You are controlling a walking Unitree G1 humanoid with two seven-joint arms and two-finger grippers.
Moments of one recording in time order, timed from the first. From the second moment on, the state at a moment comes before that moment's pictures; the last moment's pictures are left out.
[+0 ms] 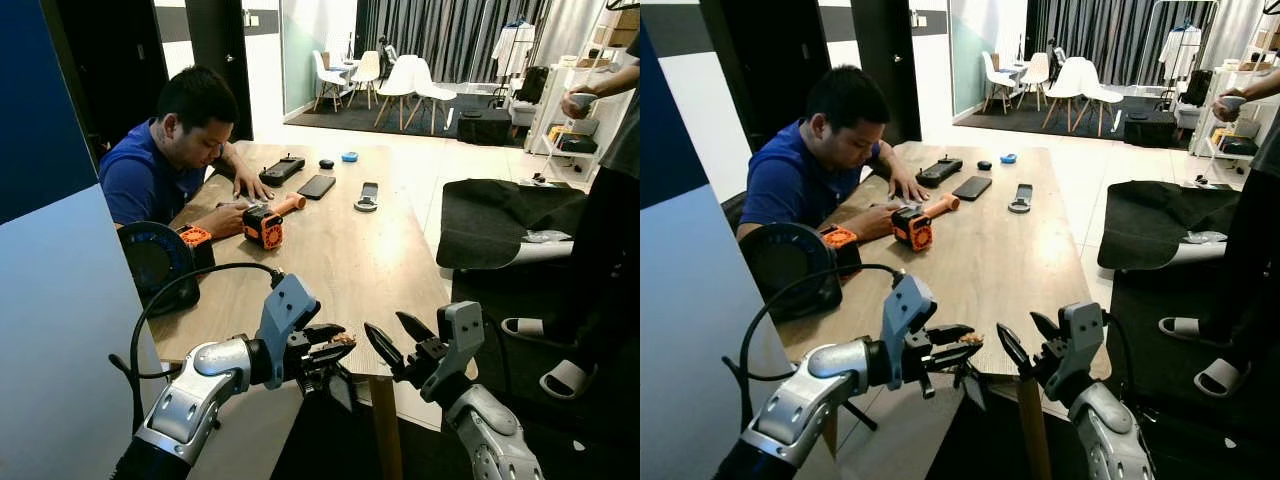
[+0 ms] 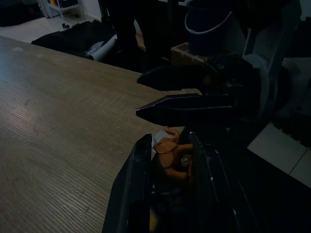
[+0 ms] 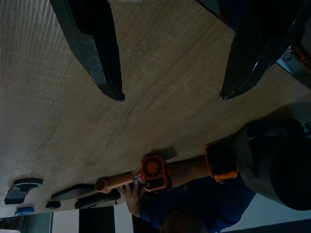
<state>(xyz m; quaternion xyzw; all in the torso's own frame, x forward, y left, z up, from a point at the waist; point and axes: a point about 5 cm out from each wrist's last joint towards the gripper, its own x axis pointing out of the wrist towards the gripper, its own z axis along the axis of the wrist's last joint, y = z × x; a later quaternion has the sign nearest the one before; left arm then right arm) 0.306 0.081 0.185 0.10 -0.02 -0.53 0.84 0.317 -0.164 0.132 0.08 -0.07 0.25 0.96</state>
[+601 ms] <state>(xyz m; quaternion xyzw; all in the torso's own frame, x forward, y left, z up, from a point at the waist) 0.309 0.092 0.186 0.10 -0.01 -0.51 0.85 0.315 -0.159 0.128 0.07 -0.06 0.28 0.96</state>
